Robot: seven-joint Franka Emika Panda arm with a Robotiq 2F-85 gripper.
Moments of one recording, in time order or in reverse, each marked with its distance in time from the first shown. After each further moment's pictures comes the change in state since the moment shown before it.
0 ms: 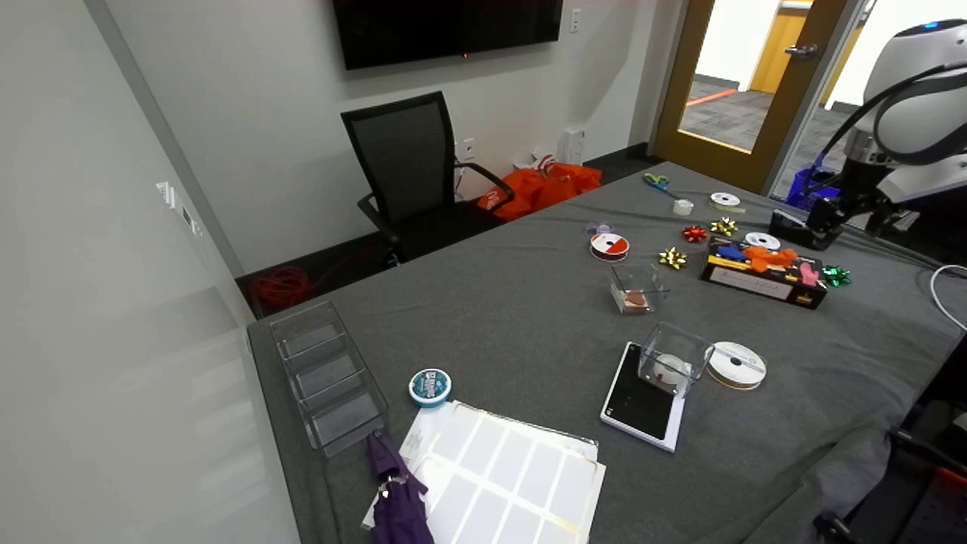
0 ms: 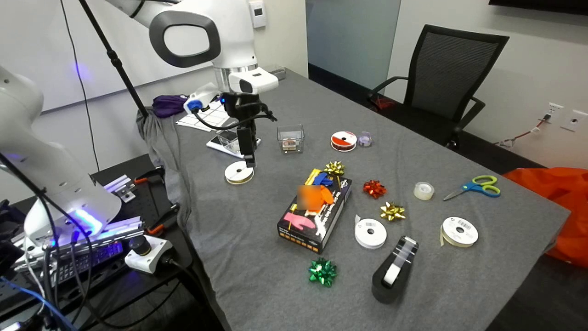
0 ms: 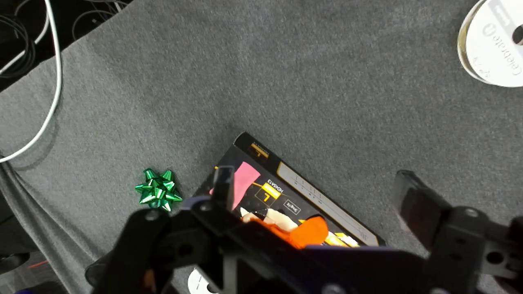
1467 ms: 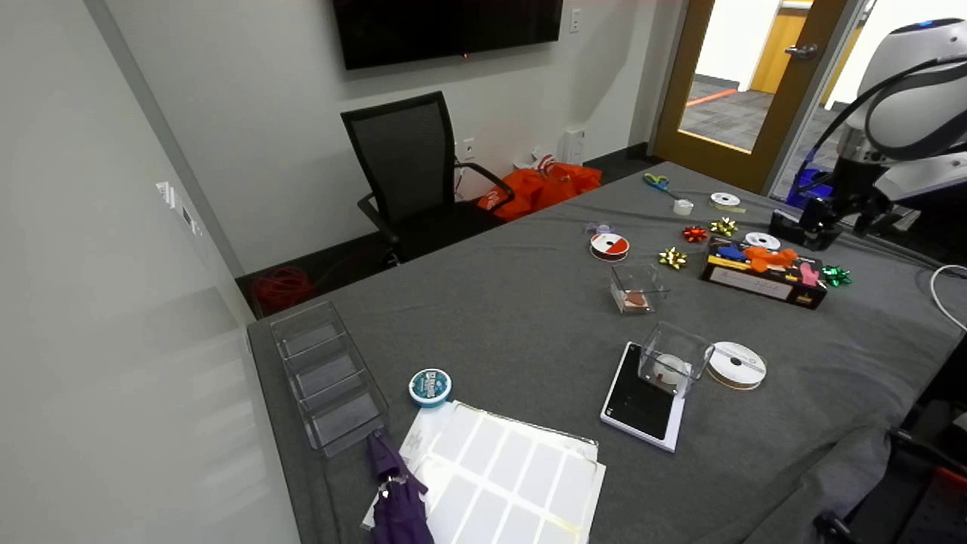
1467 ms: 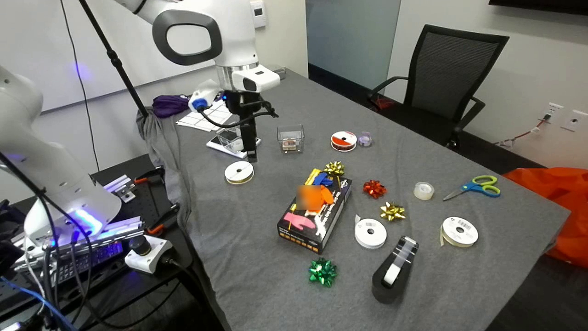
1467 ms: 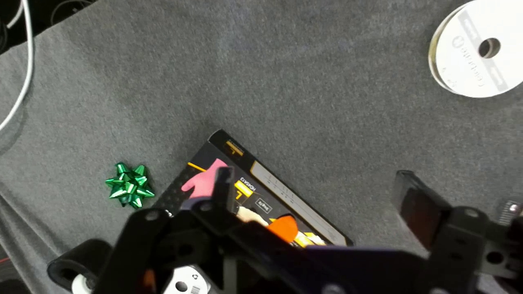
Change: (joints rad) arm 0.010 0.005 0.014 0.011 0.072 -0.010 -0.090
